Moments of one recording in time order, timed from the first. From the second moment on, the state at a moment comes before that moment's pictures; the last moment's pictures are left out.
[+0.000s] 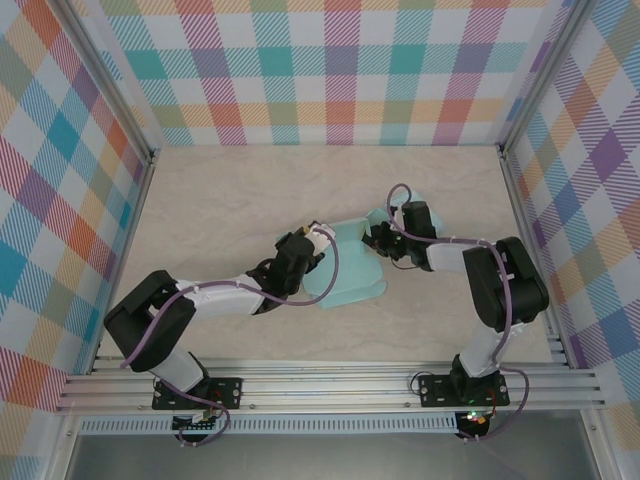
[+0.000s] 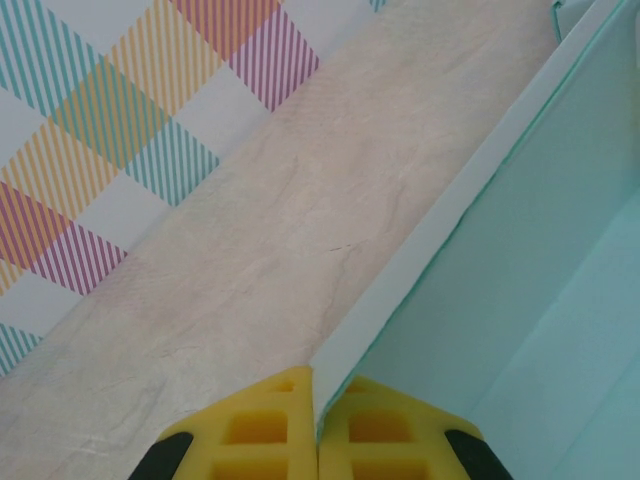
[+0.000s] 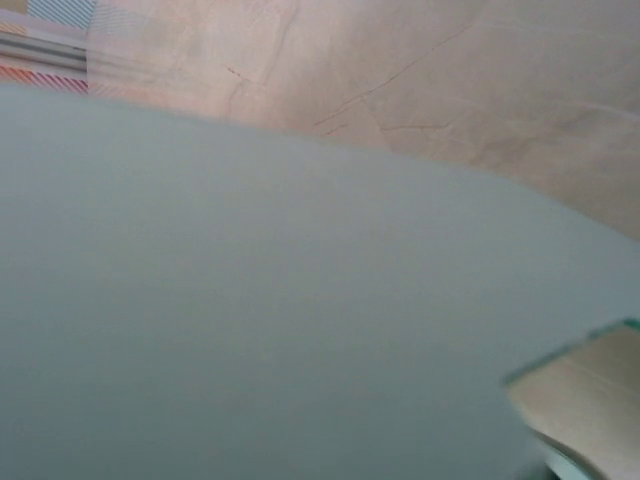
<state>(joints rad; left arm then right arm) -0.83 1.57 0.73 0.42 -0.58 0.40 0.33 1.75 0.80 0.26 -0.54 0.84</state>
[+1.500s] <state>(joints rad) -1.02 1.85 0.71 0.96 -0.82 1.09 0.07 1.64 1.19 -0.41 -0.45 0.35</state>
